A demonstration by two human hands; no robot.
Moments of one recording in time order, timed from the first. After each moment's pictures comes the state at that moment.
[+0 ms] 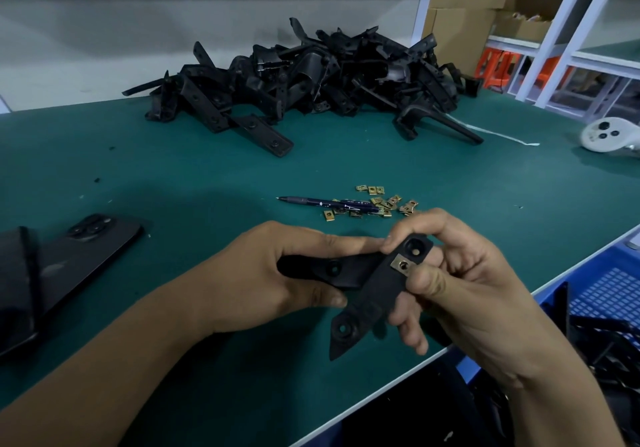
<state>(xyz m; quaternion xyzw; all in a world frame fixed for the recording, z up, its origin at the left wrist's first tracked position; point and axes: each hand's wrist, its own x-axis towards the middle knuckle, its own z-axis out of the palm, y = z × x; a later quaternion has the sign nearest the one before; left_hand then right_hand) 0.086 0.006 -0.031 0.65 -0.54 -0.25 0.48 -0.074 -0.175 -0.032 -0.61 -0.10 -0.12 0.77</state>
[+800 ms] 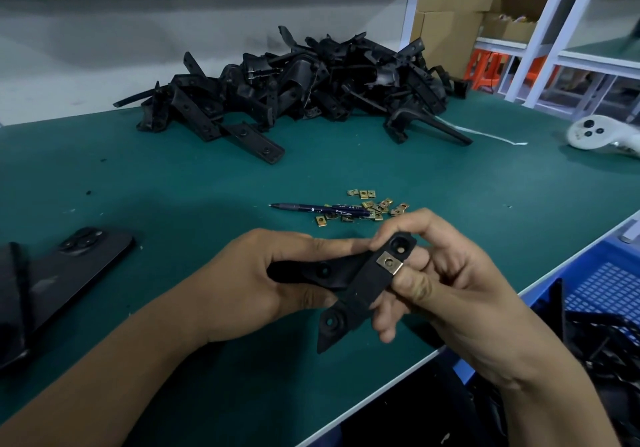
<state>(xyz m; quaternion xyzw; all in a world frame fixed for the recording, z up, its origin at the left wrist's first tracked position) 0.089 0.007 -0.035 0.68 -0.53 -0.22 0.47 -0.075 -0.178 -0.037 -0.62 -0.12 -0.12 0.77</state>
